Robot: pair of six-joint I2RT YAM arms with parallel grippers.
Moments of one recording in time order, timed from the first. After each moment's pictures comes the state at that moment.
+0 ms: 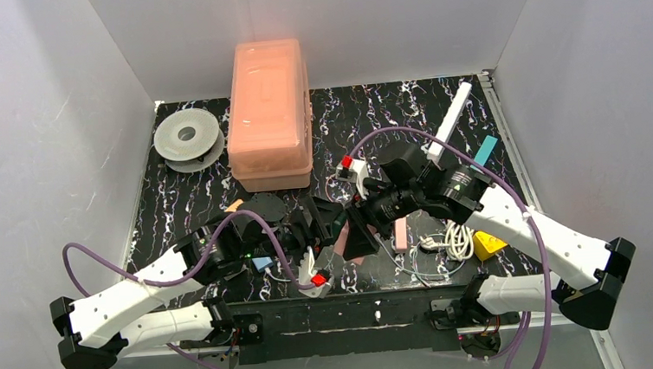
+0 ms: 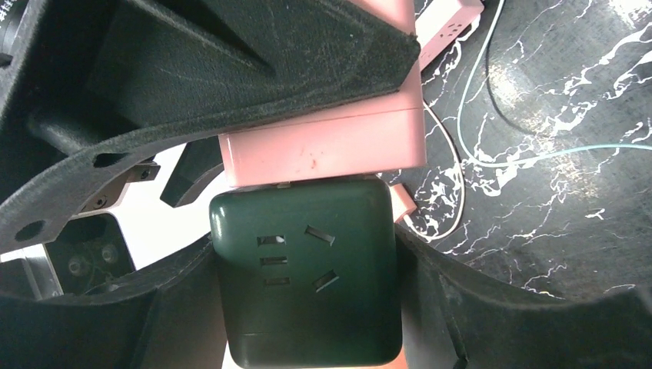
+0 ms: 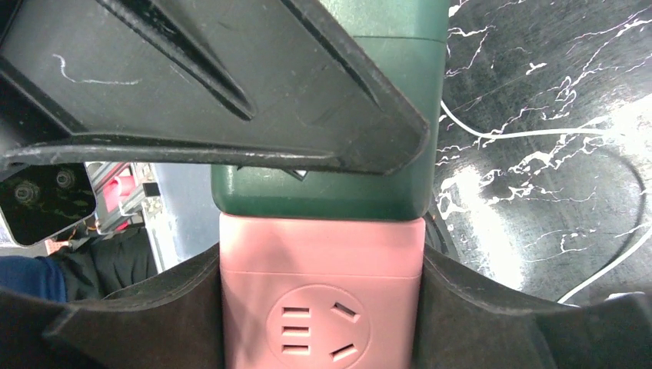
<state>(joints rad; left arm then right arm) -1.10 0.92 1.00 -0.60 0.20 1.50 0.93 1.17 1.24 -0.83 -0.63 0.26</state>
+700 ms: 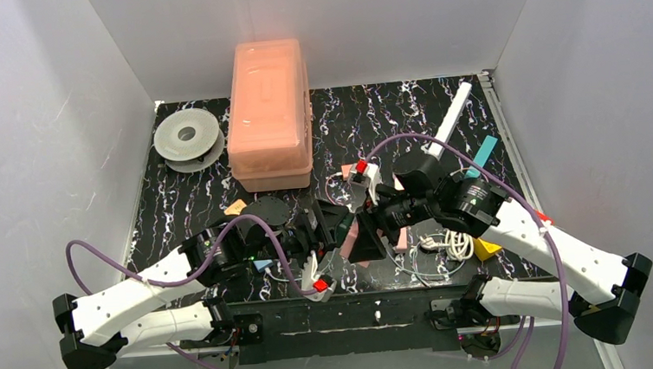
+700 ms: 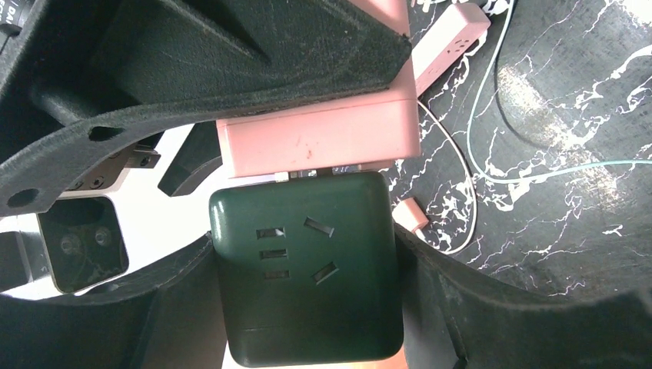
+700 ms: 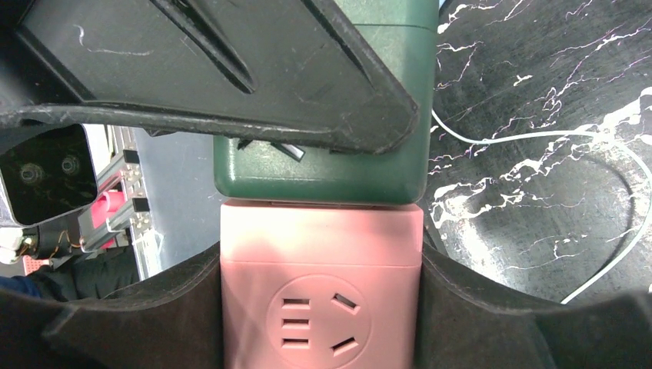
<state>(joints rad) -1.13 0.93 0.97 -0.54 0.20 1.53 0.93 1.04 1.11 -0.73 -0.60 0.29</state>
